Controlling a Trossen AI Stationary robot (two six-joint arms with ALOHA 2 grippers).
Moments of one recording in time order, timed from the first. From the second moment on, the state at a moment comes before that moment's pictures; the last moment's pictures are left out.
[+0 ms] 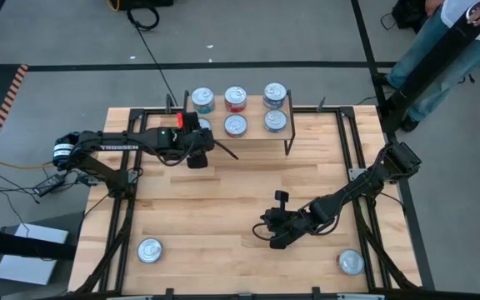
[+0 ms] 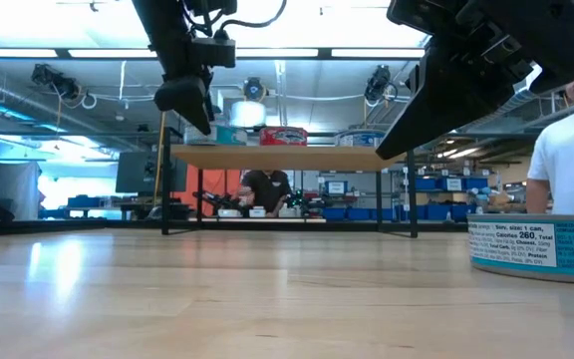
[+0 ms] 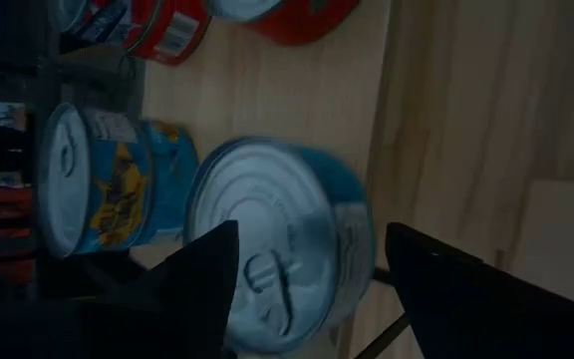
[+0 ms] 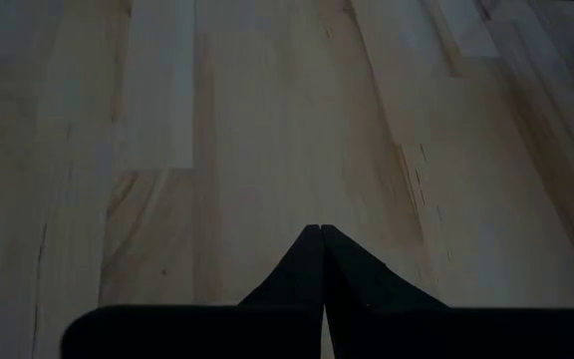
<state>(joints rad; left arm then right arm) 0.16 1.40 1.15 -0.79 -0.65 0.29 0.51 1.68 0.96 -0.20 0.53 0.42</state>
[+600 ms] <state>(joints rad) 0.24 1.40 1.15 -0.68 -0.55 0.31 0.51 1.68 0.96 -0.20 0.53 0.40</state>
